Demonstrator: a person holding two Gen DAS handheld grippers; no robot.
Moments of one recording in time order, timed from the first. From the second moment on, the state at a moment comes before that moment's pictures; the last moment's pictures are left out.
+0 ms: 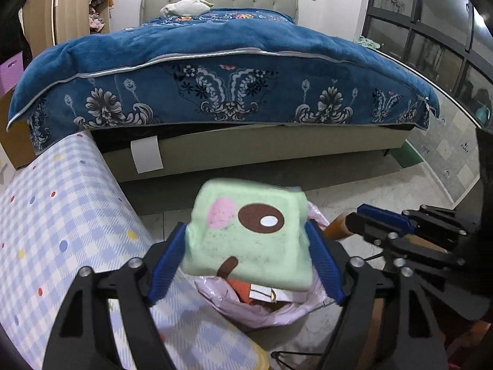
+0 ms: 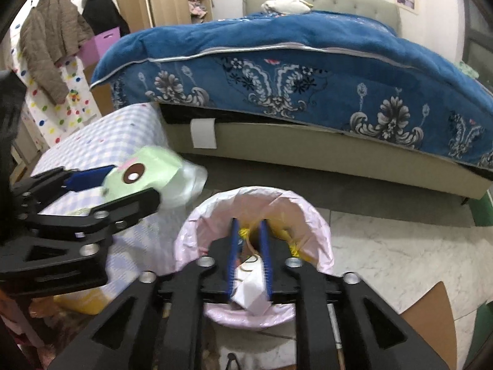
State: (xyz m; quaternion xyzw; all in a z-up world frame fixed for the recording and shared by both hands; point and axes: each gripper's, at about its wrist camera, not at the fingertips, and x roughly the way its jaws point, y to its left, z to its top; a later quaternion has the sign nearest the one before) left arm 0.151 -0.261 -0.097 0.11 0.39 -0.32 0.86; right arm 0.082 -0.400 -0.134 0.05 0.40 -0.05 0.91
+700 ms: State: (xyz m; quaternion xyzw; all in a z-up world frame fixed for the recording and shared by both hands) left arm 0.131 -0.203 -0.069 0.09 0.38 -0.28 0.88; right arm 0.040 -0.392 -0.102 0.10 0.37 -0.06 0.92
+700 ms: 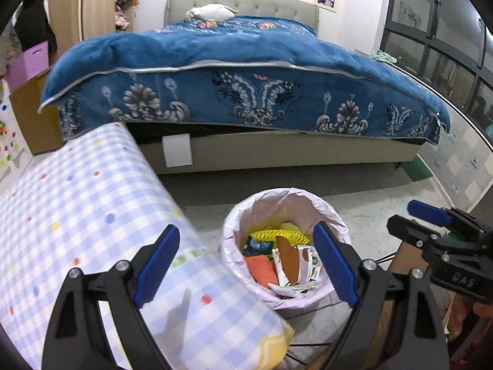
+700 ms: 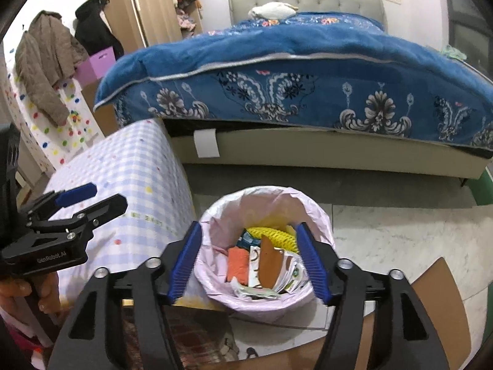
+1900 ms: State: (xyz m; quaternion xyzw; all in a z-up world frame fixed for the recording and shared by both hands) left arm -0.041 0.068 0.038 0.01 0.36 0.02 0.93; right arm -0.047 -0.166 0.035 -0.01 0.30 0.15 0.94
